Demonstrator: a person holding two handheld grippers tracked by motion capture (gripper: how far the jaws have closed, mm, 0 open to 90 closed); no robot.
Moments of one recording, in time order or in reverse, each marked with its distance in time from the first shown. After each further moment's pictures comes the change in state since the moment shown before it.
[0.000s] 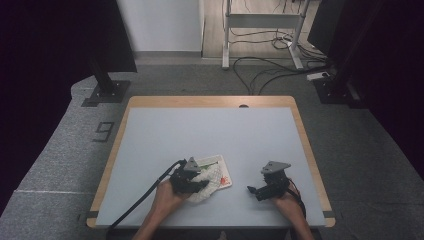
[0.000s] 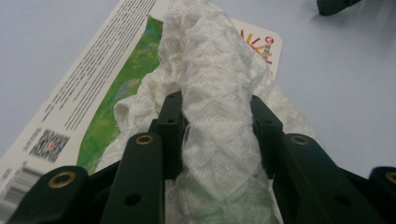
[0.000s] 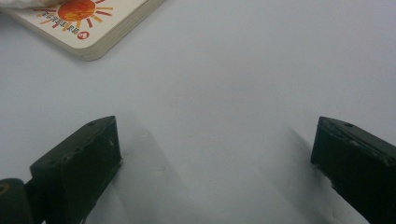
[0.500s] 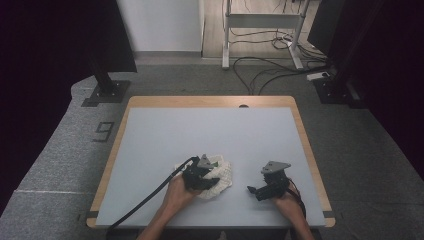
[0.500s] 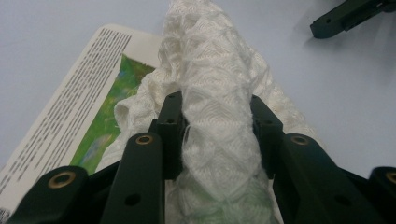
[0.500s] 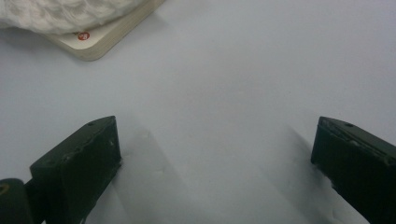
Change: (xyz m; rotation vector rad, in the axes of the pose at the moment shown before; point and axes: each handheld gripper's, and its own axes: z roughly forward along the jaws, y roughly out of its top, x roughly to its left) left arm -0.009 0.028 0.026 0.005 -0.016 0.037; right arm 0.000 0.000 0.000 0.001 0.001 0.001
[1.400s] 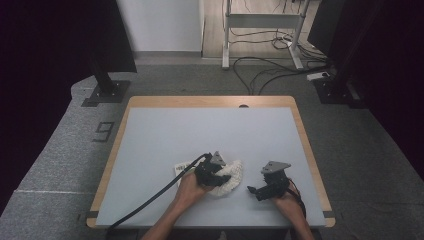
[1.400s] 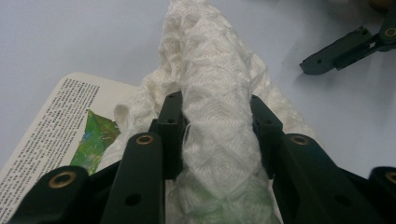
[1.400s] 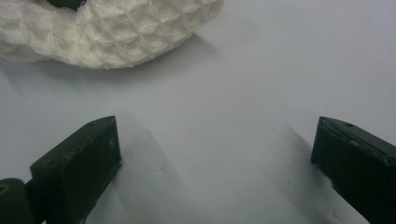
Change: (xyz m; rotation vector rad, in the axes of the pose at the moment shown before) left arm -0.004 0.025 0.021 -0.014 -0.043 0.018; right arm 0.000 0.000 0.000 0.000 0.001 0.000
